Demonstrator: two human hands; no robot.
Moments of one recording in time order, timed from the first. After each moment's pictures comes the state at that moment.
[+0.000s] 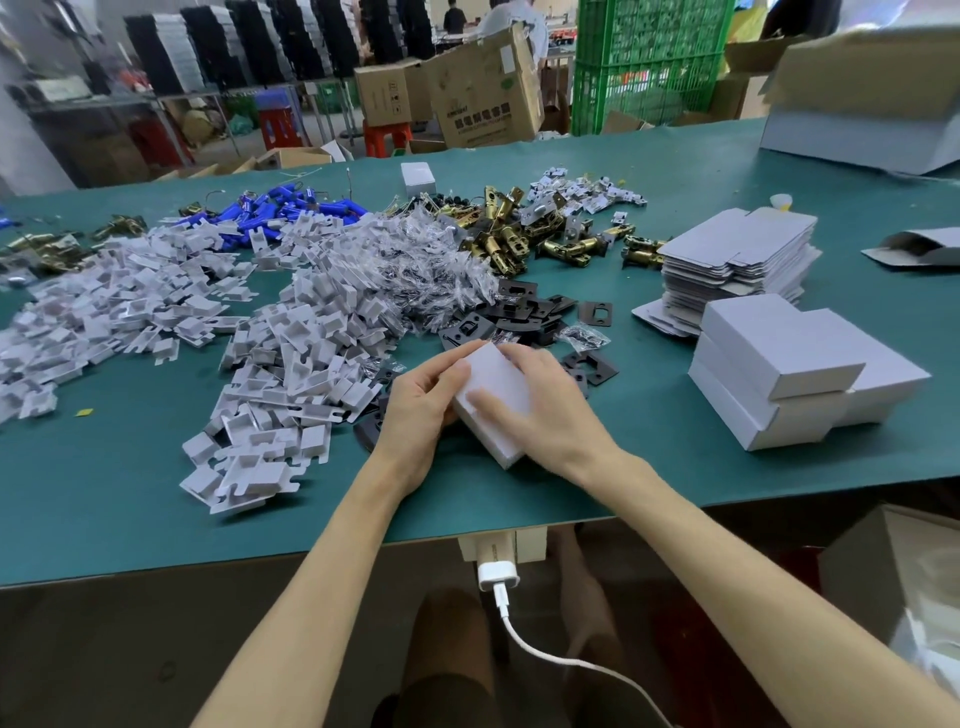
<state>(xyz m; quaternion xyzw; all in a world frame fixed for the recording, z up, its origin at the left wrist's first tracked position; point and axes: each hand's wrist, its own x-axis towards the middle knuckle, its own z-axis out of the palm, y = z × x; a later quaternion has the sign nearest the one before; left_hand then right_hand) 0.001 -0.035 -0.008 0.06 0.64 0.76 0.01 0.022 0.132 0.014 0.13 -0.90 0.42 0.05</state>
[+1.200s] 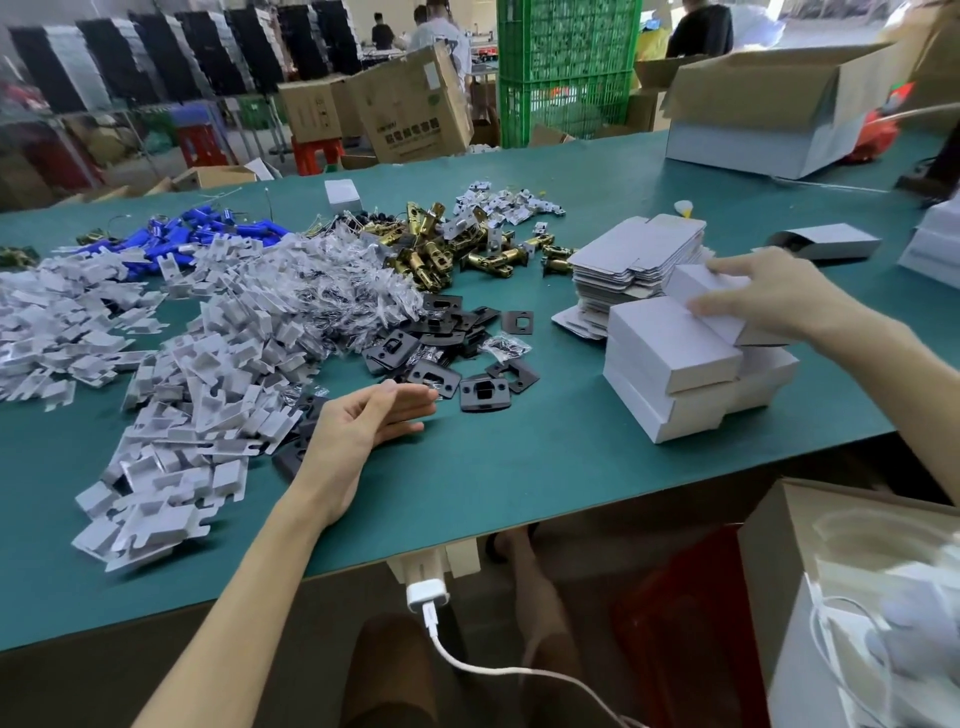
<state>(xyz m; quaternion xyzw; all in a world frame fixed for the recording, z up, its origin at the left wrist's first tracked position) 0.003 -0.029 -0.010 0.11 0.69 0.71 0.02 0.004 0.387 0.112 -0.15 -0.95 0.27 0.06</state>
